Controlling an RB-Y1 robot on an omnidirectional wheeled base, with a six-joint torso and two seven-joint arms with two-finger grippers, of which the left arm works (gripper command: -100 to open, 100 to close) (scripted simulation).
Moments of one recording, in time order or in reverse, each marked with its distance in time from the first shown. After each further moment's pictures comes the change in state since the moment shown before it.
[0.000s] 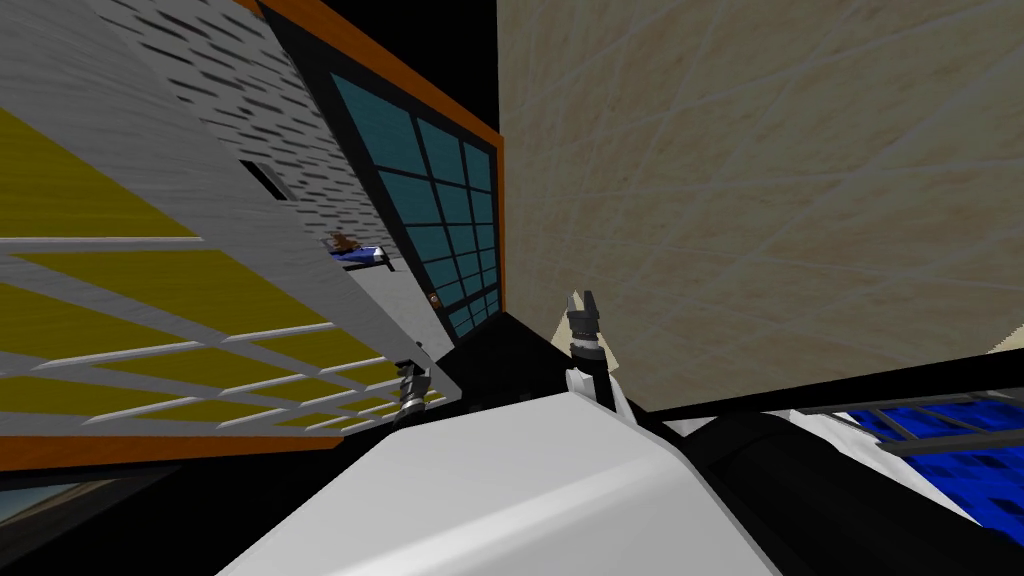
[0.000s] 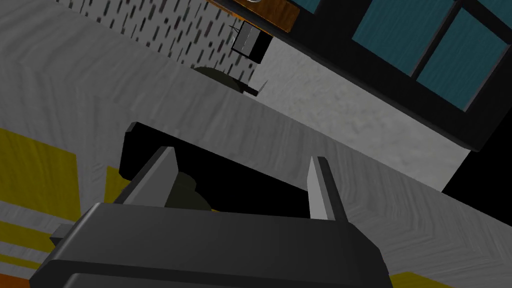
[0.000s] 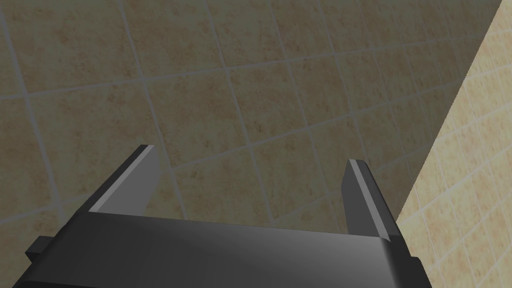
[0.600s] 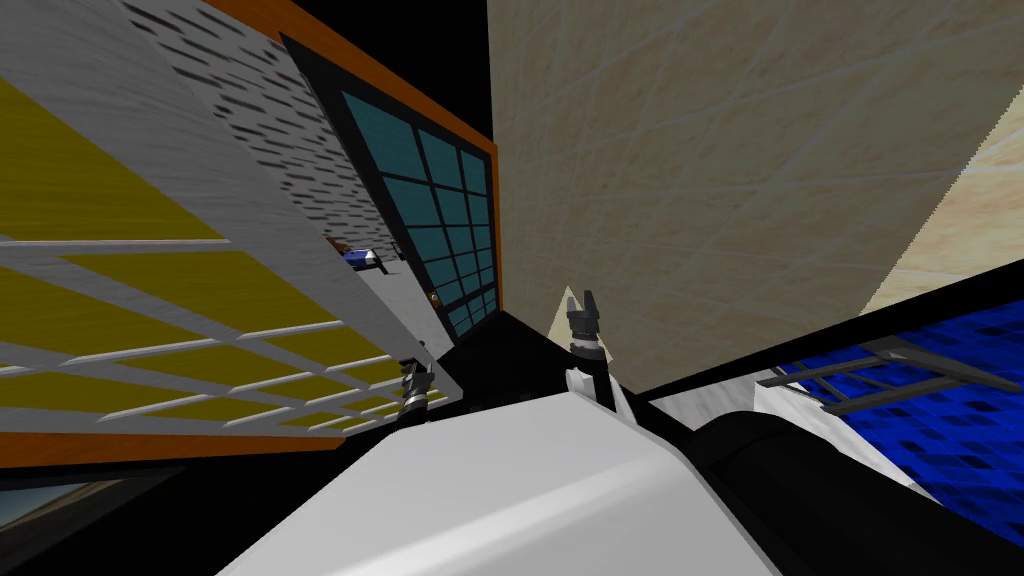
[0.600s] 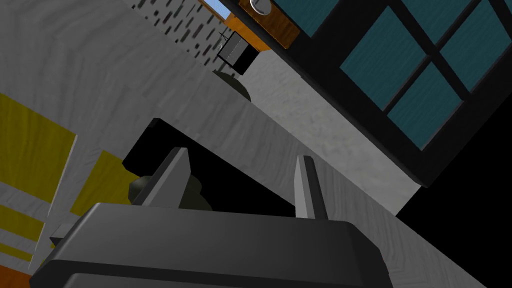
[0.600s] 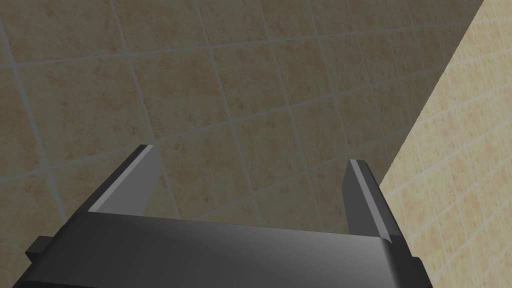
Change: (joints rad) arm 0.000 0.004 -0.048 -0.039 0.059 0.007 0.167
